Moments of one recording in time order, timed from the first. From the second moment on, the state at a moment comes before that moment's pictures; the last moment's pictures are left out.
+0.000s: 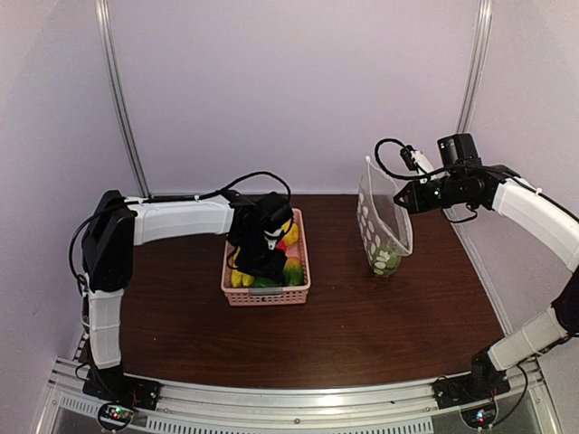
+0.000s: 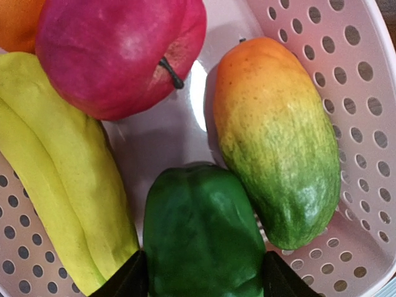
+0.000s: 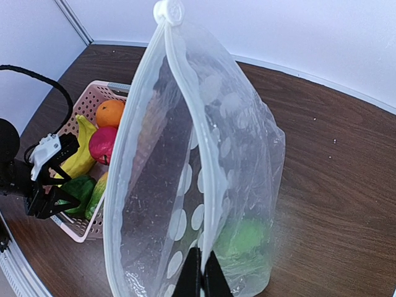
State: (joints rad) left arm -0.85 2.07 1.66 -0.90 -0.03 -0.47; right arm 0.30 1.38 1.30 -0.60 -0.27 0.05
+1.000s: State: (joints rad) left arm -0.87 1.91 1.83 -0.64 0.05 -0.40; right arm 0.32 1.42 1.43 -0.71 -0.18 -0.08
